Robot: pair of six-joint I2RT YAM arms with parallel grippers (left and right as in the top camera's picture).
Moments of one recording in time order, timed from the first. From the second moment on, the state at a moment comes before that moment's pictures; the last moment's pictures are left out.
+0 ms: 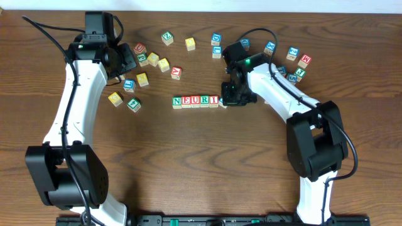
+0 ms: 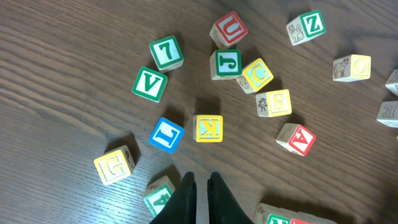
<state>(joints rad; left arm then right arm) 0.01 1.78 1.56 -0.84 0.01 -0.38 0.44 2.11 1.61 -0.96 -0.09 0.40</state>
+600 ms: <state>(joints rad) 0.01 1.78 1.56 -0.84 0.01 -0.38 0.43 2.13 1.61 -0.91 -0.03 0.44</state>
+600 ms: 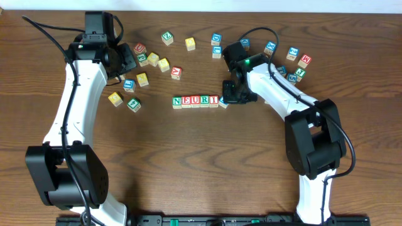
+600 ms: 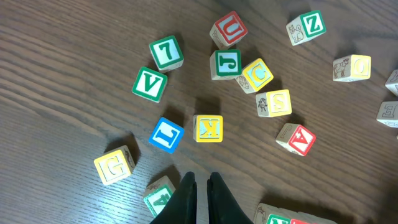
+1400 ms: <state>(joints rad) 0.01 1.78 1.56 -0.84 0.01 -0.38 0.44 2.14 1.61 -0.80 -0.03 0.44</state>
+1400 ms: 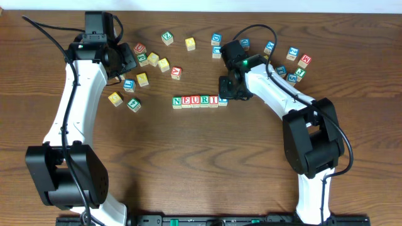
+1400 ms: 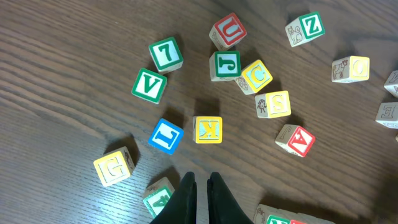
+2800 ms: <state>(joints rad) 0.01 1.78 1.56 -0.84 0.01 -0.38 0.48 2.18 1.62 -0.66 -0.03 0.39</state>
